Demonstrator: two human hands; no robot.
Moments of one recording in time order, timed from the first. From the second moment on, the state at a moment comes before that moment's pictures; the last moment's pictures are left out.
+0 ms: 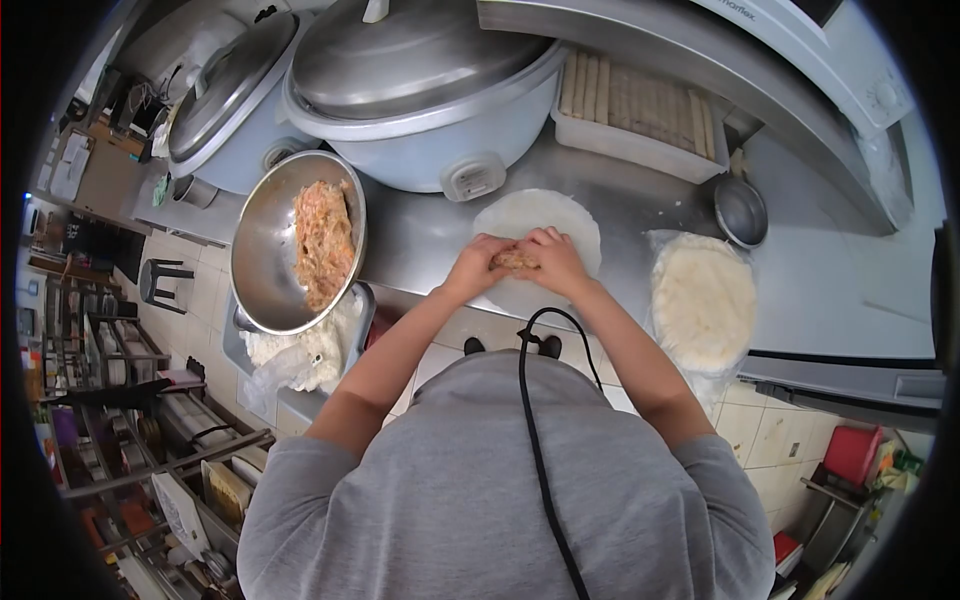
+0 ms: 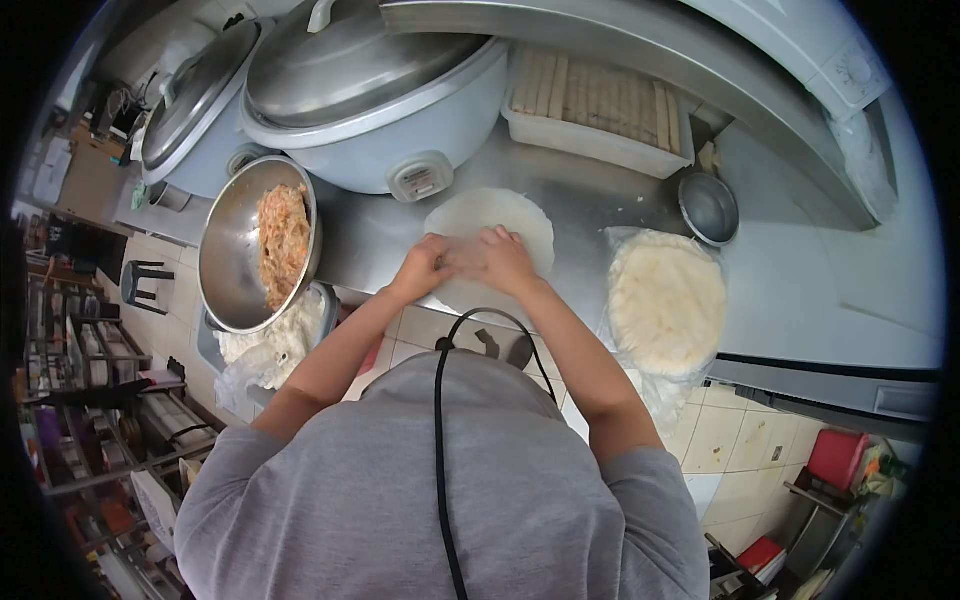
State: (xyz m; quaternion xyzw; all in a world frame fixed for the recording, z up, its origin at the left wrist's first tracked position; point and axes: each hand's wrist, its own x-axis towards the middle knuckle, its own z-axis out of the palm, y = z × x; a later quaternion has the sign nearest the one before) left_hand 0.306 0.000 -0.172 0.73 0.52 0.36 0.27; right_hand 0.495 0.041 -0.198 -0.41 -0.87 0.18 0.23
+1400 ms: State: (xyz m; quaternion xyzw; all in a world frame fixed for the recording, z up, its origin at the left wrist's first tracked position) left_hand 0.322 0.009 -0.180 0.73 0.52 0.37 0.25; right_hand 0.503 0.040 -0.206 -0.42 -0.87 0.16 0.20
